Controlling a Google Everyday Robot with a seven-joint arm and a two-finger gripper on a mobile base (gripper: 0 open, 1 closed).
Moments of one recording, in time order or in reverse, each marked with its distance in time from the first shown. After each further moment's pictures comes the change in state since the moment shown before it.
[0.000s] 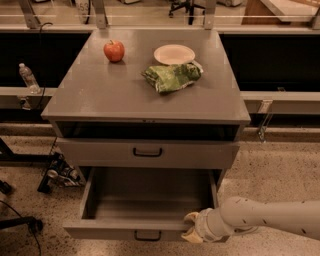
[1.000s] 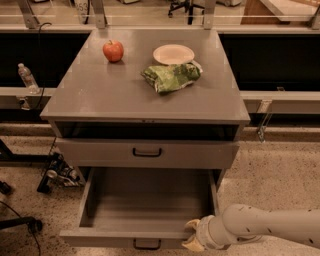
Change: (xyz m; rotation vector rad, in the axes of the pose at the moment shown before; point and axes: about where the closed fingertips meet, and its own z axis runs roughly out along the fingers) arm 0.005 0.025 -0.007 -0.013 -0.010 0.026
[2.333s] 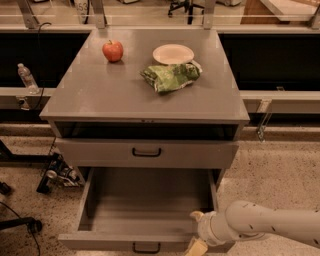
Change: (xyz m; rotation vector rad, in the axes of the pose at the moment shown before) arm -0.013 -0.013 -0.011 0.028 -0.033 0.012
